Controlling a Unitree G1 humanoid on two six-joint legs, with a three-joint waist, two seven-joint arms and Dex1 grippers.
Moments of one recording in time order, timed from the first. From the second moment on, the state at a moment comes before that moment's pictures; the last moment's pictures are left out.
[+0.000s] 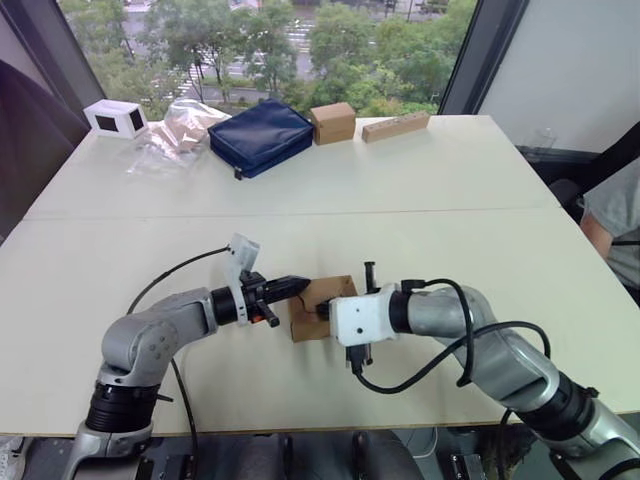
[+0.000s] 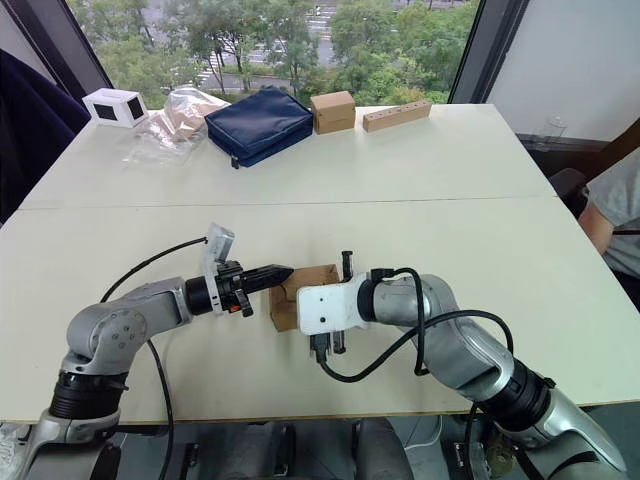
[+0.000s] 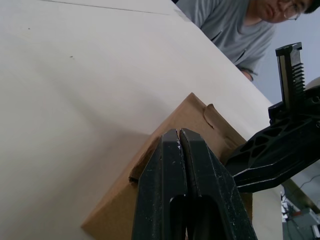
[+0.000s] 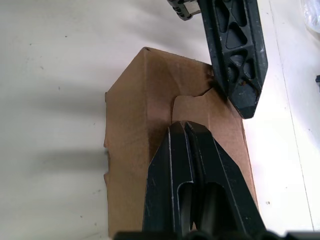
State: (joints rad) left arm -0.33 0.44 0.05 -0.24 -0.82 0.95 -0.65; right arm -0.48 -0.67 0.53 -0.57 -0.20 0.51 0.90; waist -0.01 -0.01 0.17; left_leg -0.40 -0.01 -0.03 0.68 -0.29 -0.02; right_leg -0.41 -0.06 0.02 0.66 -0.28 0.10
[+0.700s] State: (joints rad) left arm -0.33 0.45 0.05 -0.24 -0.82 0.95 -0.65; right arm -0.46 -0.68 0.50 -0.62 -0.17 0.53 0.95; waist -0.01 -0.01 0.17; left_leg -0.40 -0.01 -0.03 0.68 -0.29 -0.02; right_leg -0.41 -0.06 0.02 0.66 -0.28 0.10
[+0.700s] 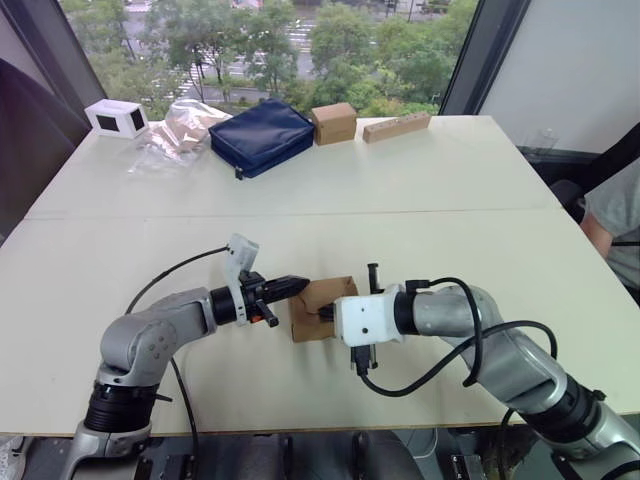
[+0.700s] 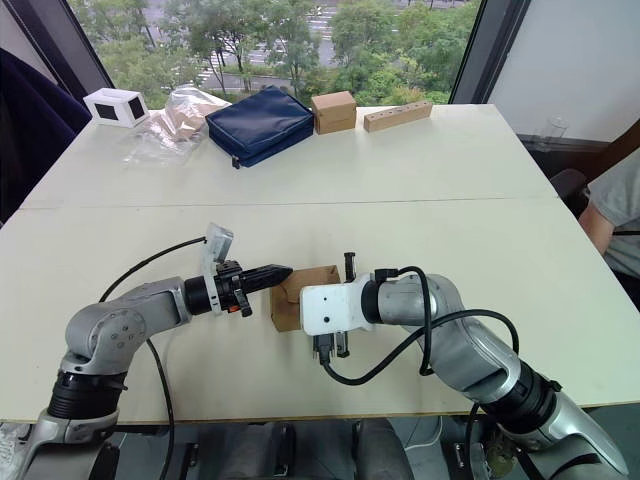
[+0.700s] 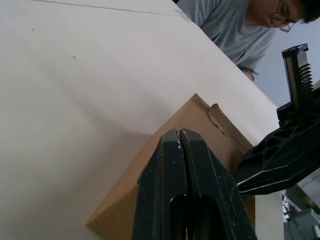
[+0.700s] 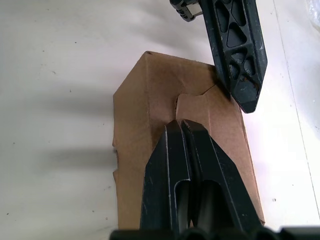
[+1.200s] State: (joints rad) left arm -0.33 0.45 0.05 -0.24 -0.81 0.95 -0.67; right arm -0.45 -0.67 0.51 -0.60 -0.20 0.51 0.95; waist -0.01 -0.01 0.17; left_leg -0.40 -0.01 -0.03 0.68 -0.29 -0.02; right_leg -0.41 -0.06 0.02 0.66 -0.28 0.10
